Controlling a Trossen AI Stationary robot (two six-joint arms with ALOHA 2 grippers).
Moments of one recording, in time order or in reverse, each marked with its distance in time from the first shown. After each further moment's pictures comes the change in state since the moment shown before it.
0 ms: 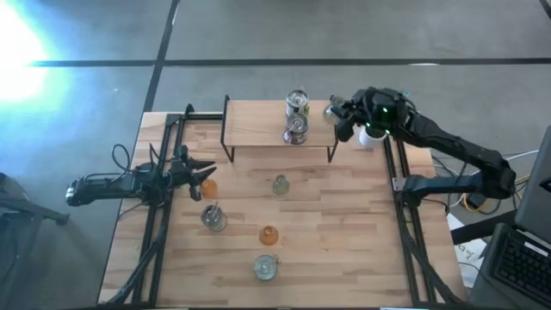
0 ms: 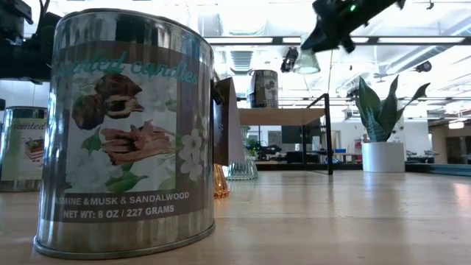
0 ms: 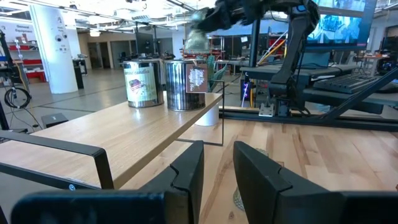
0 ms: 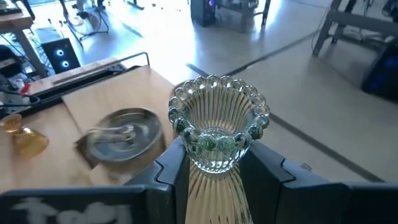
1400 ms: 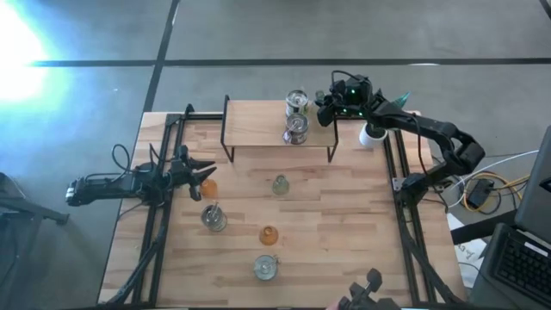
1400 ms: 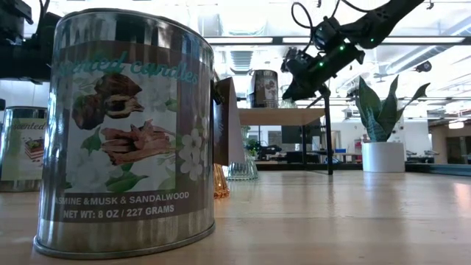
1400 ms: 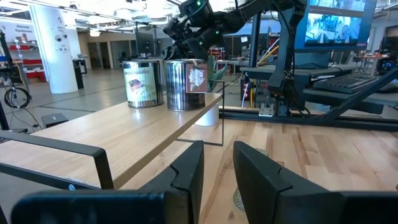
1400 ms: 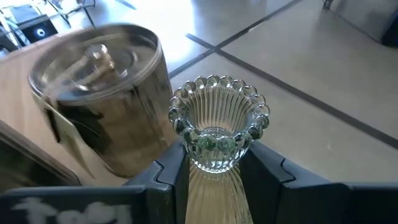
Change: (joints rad) left arm 0.000 0.000 0.000 0.000 0.000 0.000; right arm -0.233 0.403 0.000 0.282 -0.217 -0.008
